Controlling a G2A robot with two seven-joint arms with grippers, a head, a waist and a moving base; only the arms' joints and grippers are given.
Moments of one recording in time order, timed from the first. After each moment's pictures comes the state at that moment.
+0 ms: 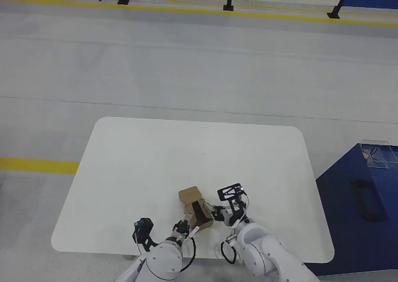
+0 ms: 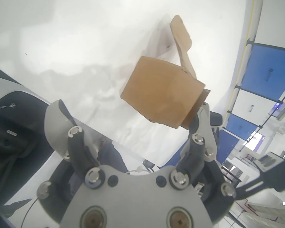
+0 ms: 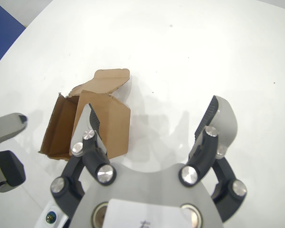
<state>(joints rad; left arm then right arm) 1.35 -1.29 -0.83 -1.89 -0.44 1.01 0.49 -1.35 -1.18 0.97 -1.68 -1.12 0.22 0.32</state>
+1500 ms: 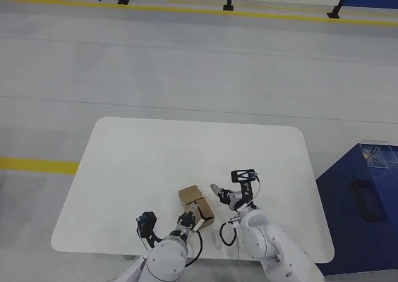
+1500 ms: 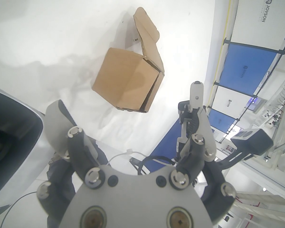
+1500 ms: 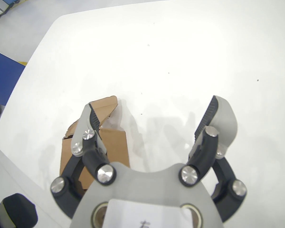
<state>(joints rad) 1.33 -1.29 -0.80 -1.98 -0.54 0.94 0.63 -1.33 -1.23 1.08 -1.65 -0.99 0.26 0.28</state>
